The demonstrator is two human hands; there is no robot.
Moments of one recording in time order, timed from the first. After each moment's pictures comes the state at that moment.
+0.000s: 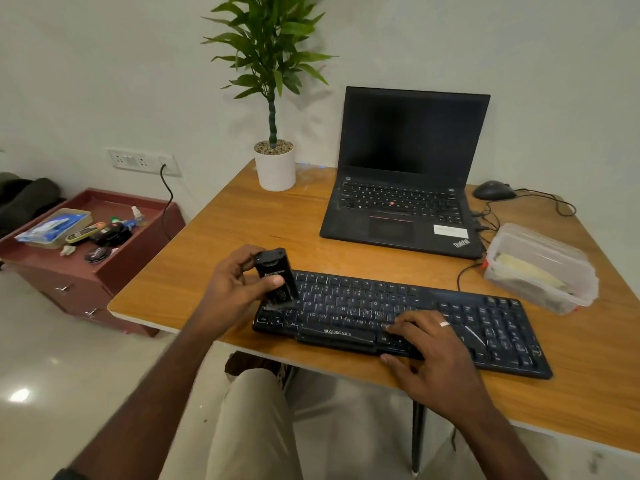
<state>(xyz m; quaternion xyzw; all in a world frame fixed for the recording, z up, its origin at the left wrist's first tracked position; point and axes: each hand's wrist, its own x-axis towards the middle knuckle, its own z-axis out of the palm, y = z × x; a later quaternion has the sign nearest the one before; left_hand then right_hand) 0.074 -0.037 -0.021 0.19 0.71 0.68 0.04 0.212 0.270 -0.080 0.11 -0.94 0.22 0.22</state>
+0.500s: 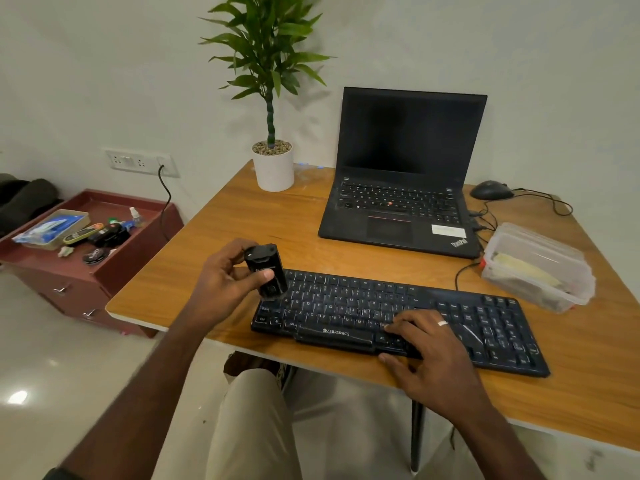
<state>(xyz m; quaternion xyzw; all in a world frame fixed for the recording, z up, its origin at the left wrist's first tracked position) 0.063 -0.045 -0.018 0.20 0.72 0.66 0.01 0.212 0.270 -0.079 0.11 -0.94 0.22 0.22</state>
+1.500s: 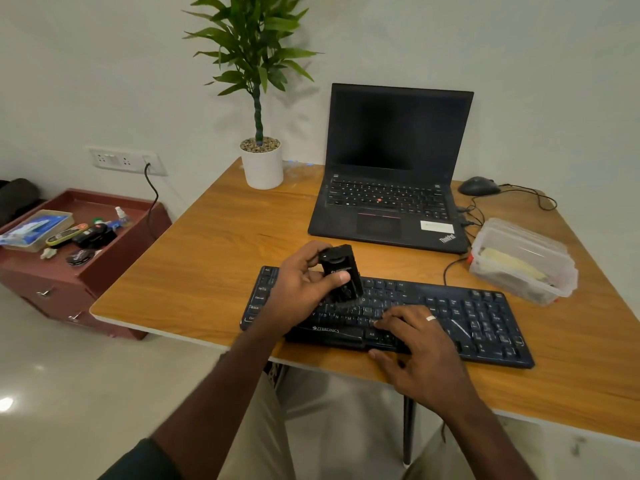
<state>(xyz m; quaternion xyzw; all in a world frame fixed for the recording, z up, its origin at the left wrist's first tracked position) 0.090 0.064 -0.021 0.24 0.68 0.69 0.07 0.212 0.268 -0.079 0.10 -0.95 0.22 0.21</state>
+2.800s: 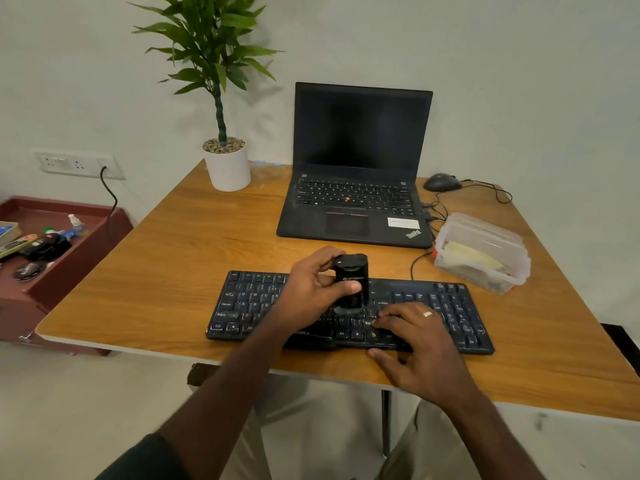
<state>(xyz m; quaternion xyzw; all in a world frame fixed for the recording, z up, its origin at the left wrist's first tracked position) 0.096 0.116 -0.026 0.29 0.66 0.68 0.14 0.226 0.310 -0.079 0.08 -0.95 0.21 0.22</state>
